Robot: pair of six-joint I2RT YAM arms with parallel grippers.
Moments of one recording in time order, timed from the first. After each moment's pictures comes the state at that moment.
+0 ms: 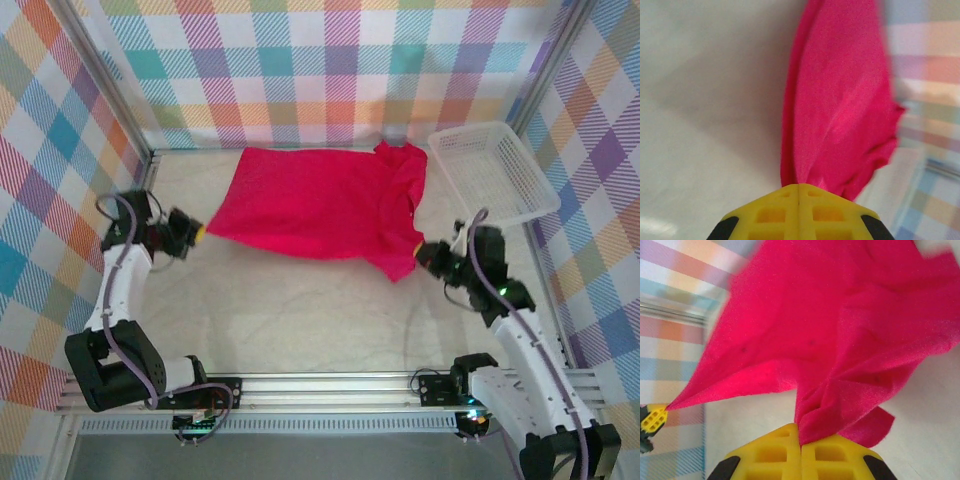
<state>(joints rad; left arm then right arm) 0.27 1.28 0.93 -0.62 0.54 -0.87 0.17 0.77 0.60 -0.49 -0.38 0.82</state>
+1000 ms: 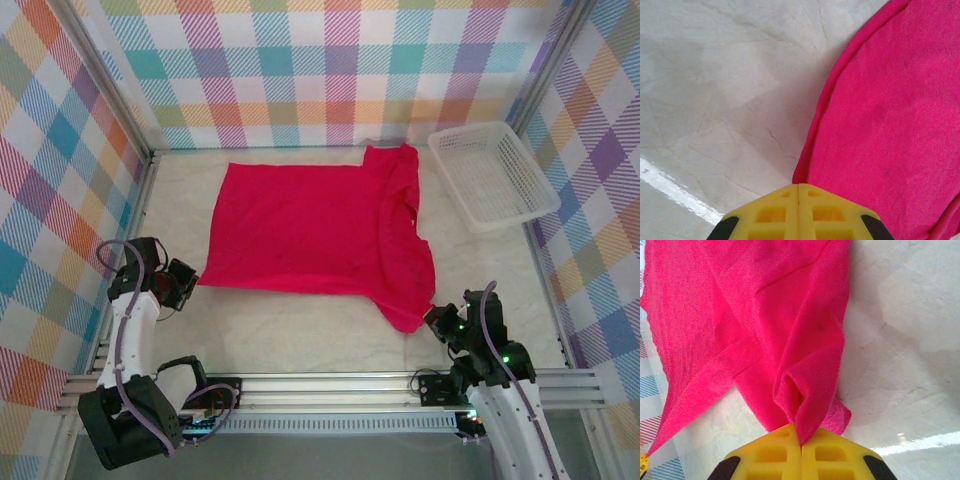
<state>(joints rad) 0.31 0.98 0.68 -0.78 0.27 -0.82 0.17 0.23 0.32 -0.93 -0.30 1.00</state>
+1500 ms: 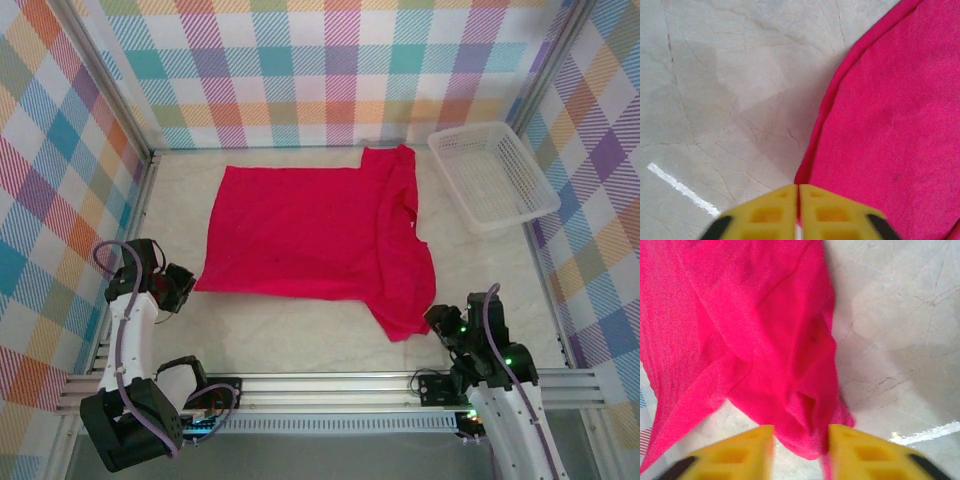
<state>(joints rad) 0.33 0.97 0.69 -0.83 0.24 -0.78 0.17 0.22 0.35 -0.99 -0.25 1.01</state>
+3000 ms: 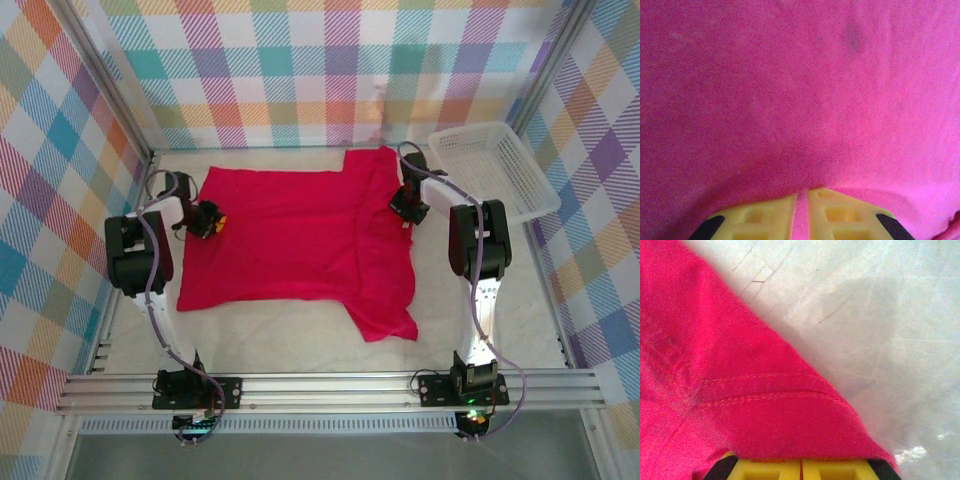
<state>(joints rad) 0.19 2.07 1.36 -0.44 0.40 -0.92 0.19 2.19 1.65 -0.68 0.02 0.84</state>
